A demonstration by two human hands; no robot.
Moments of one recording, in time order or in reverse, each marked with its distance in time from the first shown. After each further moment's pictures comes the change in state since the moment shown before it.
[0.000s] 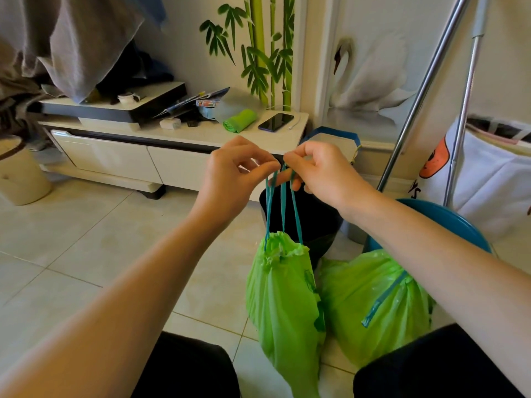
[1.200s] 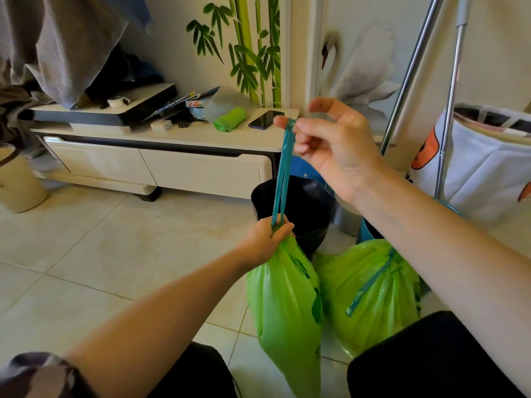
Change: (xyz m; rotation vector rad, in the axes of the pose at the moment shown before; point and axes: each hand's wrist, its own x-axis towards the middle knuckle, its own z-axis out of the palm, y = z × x) left_hand -0.053 -0.073 0.101 -0.021 -0.471 -0.312; right_hand -0.008 -0.014 -0.038 0.915 0.068 -0.037
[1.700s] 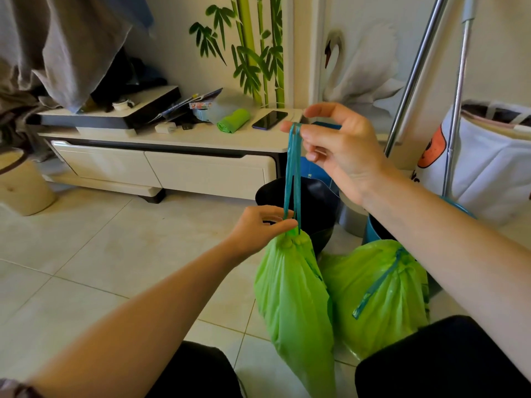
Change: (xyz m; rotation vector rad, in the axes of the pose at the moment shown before) left_hand -0.001 0.013 -0.026 -0.197 0.069 -0.030; right_hand 0.003 0.006 -0.015 -0.229 0.000 -0.039
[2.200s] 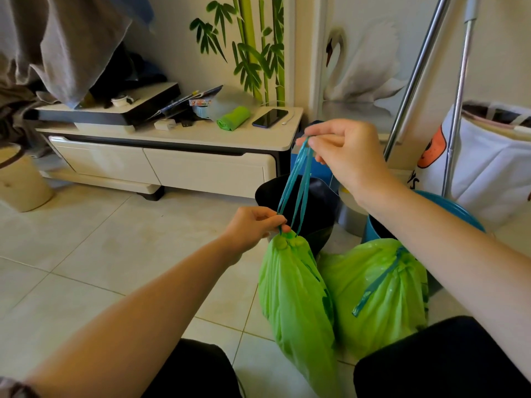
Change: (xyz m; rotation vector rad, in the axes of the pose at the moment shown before) left_hand -0.002 -0.009 -0.010 -0.122 -0.036 -0.187; right_hand 0.003 0.016 -0.008 -0.604 0.161 -0.130
